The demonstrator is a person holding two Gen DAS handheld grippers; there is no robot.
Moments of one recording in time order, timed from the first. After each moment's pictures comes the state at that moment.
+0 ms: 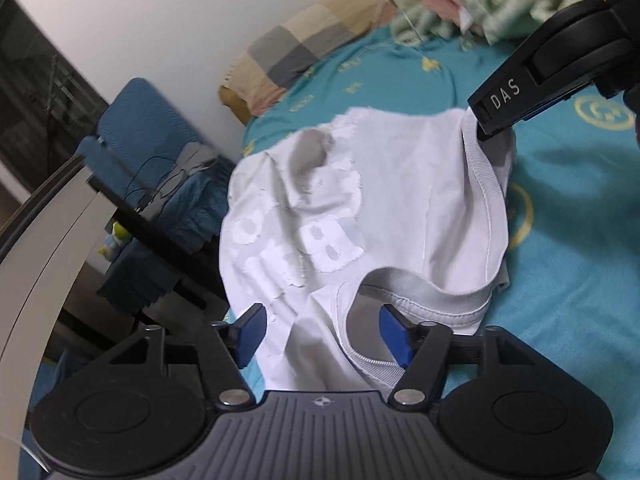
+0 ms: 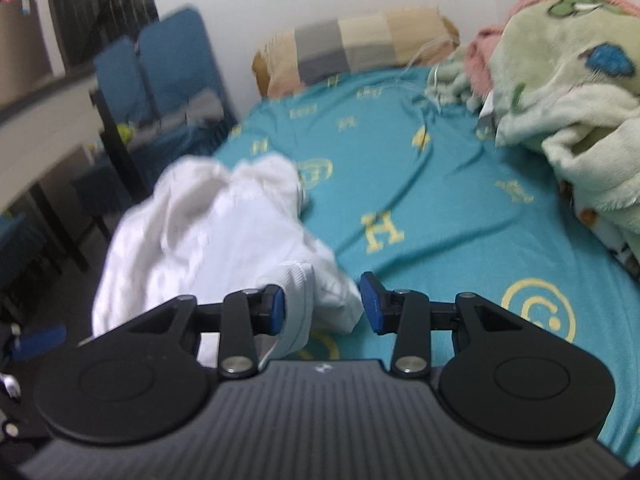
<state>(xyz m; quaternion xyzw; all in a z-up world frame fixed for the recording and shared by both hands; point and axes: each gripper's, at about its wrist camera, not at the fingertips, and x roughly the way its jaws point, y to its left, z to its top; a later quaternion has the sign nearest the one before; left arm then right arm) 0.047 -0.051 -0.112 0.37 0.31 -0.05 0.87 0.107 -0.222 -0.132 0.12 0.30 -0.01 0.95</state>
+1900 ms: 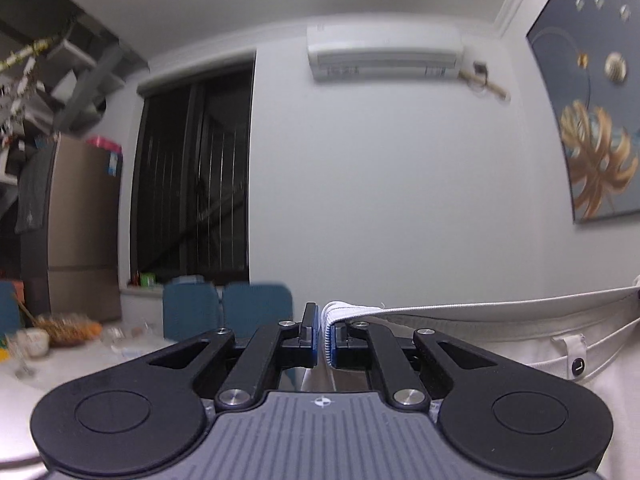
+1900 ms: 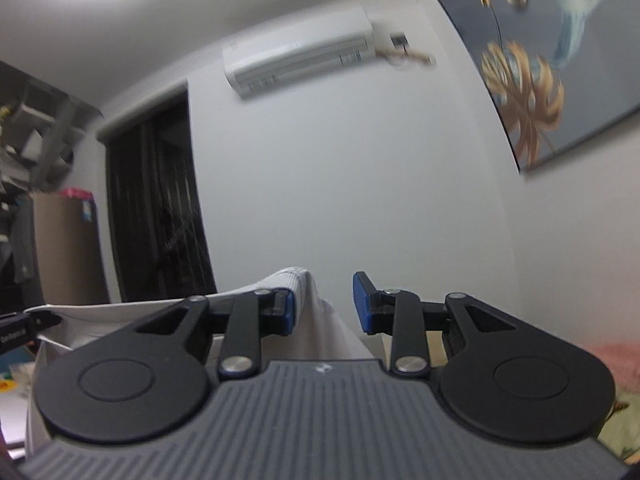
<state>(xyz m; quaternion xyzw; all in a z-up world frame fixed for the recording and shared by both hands) 0.106 0.032 0.365 0.02 0.00 0.01 1.00 0.063 -0.278 0.291 0.12 -0.05 0.00 0.99</state>
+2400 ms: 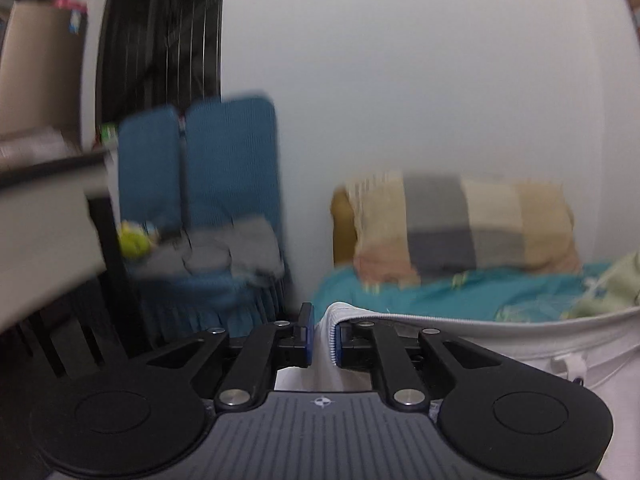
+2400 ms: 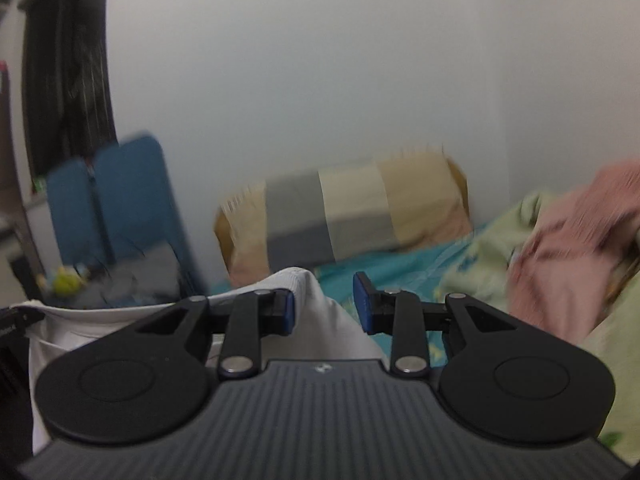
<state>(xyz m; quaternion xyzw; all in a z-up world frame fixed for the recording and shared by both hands) 0.480 -0.023 -0.031 0.02 0.19 0.03 0.98 0.441 -0.317 -0.052 0.11 0.14 -0.06 0.98</state>
